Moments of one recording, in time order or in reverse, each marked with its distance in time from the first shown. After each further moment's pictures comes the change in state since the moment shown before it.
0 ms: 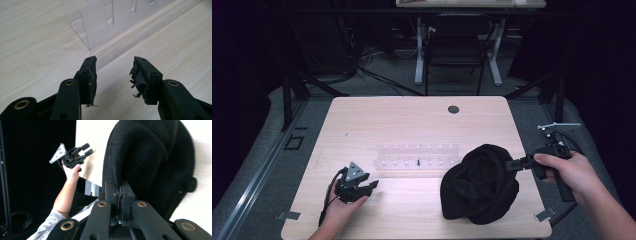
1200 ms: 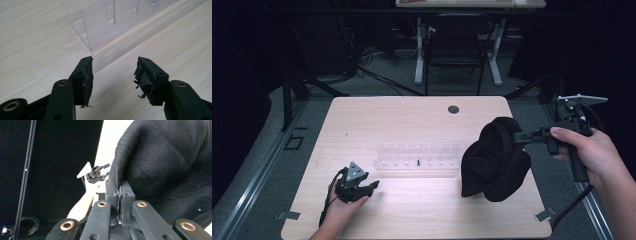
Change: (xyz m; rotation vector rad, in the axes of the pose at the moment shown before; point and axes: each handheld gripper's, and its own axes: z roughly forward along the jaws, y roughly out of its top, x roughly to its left) left arm -0.001 0.000 0.002 -0.006 0.009 -0.015; right arm 0.049 0.015 -0.046 -0.144 0.089 -0.098
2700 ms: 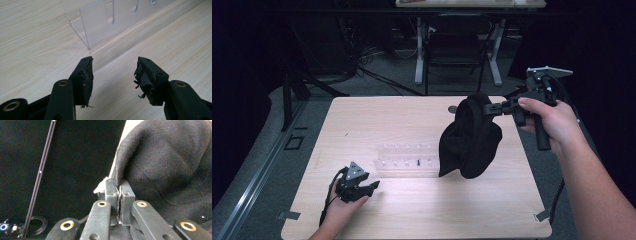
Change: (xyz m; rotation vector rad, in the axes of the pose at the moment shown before) left arm 0.002 0.001 0.001 0.013 -0.015 0.001; right arm 0.043 0.053 0.047 -0.015 0.093 -0.068
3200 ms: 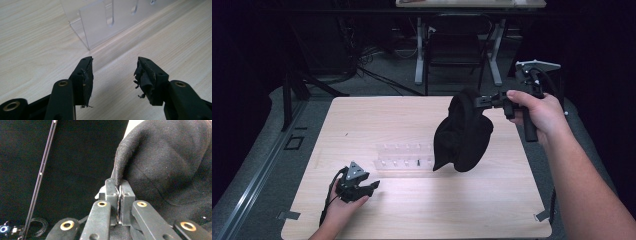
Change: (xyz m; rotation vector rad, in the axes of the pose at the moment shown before) left arm 0.000 0.000 0.000 0.002 -0.004 0.001; right arm 0.006 0.017 0.019 -0.001 0.006 0.000
